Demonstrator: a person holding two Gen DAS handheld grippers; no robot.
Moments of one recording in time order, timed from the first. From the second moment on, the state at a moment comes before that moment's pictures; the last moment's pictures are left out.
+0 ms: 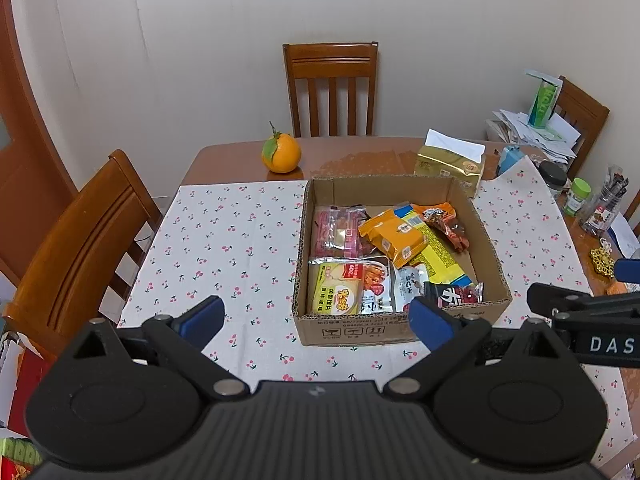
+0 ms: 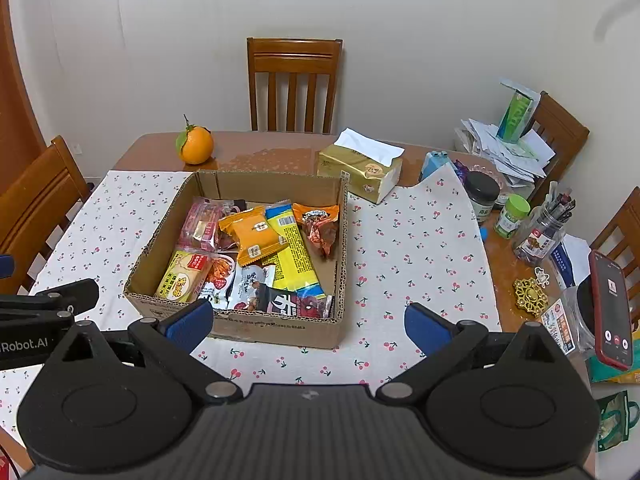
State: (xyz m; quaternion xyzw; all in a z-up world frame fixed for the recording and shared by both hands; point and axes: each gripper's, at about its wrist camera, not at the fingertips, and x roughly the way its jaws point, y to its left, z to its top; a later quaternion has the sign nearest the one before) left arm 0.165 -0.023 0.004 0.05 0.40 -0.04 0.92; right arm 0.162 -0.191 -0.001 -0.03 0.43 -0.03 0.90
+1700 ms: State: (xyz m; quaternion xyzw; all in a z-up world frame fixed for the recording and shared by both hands) left arm 0.164 -0.023 0.007 0.06 0.40 -0.03 0.91; right arm 0.161 -0.186 0.003 -0.03 0.43 -0.03 0.90
